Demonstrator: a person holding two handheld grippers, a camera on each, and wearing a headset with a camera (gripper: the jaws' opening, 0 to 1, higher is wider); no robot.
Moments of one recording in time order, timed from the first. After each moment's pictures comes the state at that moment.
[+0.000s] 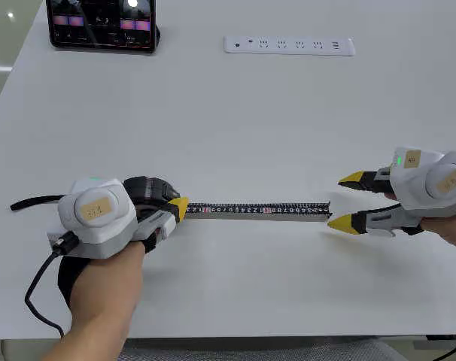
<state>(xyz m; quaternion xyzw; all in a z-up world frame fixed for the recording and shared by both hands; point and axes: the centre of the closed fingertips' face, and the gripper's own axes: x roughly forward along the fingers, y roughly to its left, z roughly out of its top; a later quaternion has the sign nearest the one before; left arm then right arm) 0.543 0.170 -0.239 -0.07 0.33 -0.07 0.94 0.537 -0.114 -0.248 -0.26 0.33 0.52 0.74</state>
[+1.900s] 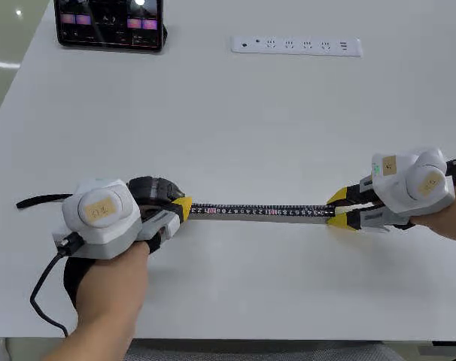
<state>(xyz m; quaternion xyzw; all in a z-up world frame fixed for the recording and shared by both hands) 0.546 0.175 -0.245 -0.09 0.33 -0.06 0.94 0.529 -0.098 -0.266 -0.32 0.34 0.59 0.66</state>
